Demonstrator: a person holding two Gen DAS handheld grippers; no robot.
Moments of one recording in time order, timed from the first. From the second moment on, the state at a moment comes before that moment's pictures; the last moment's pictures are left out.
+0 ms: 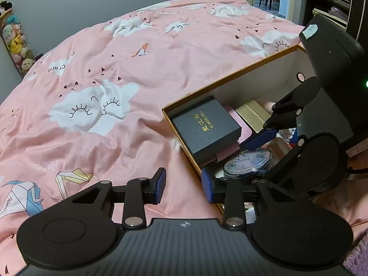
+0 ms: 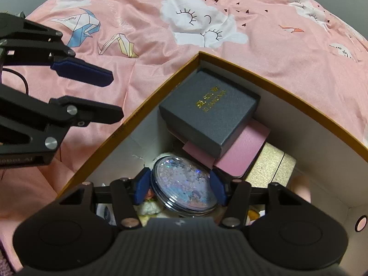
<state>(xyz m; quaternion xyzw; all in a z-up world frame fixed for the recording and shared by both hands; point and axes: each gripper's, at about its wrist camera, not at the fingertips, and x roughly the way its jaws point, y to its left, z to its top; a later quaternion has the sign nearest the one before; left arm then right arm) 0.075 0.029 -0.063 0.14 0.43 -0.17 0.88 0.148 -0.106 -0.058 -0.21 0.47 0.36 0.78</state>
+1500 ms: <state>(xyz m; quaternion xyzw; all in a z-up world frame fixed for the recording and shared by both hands) 0.051 0.013 -0.004 0.01 0.39 -0.11 0.91 0.077 -0.212 0.027 -0.03 0.37 0.15 0.92</state>
